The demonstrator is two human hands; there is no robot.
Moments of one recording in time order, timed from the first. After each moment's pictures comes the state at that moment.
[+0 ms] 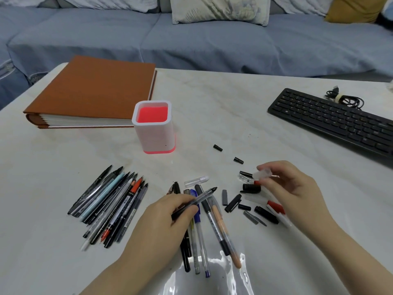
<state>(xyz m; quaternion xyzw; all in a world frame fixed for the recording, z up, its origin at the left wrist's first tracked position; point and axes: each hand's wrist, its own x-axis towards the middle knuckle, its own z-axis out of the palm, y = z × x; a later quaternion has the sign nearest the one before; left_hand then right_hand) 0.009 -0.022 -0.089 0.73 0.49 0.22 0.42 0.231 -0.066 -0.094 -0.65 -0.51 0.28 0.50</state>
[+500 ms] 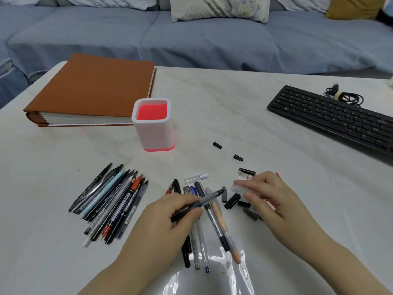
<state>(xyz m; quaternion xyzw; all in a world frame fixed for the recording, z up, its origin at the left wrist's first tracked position) 0.005 -0.030 -0.081 0.73 0.46 0.24 0.44 0.208 -0.082 -0.096 -0.64 -0.61 0.27 0.38</state>
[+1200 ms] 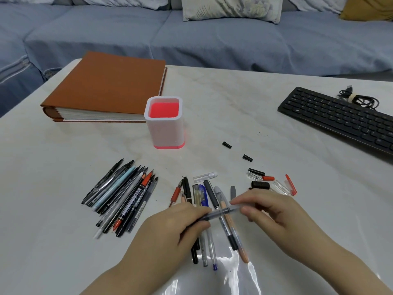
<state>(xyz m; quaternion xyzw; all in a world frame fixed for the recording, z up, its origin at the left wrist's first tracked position) -0.013 -0.035 -0.097 0.86 0.37 0.21 0.30 0.193 -0.080 -0.085 -0.58 -0.66 0.33 0.34</state>
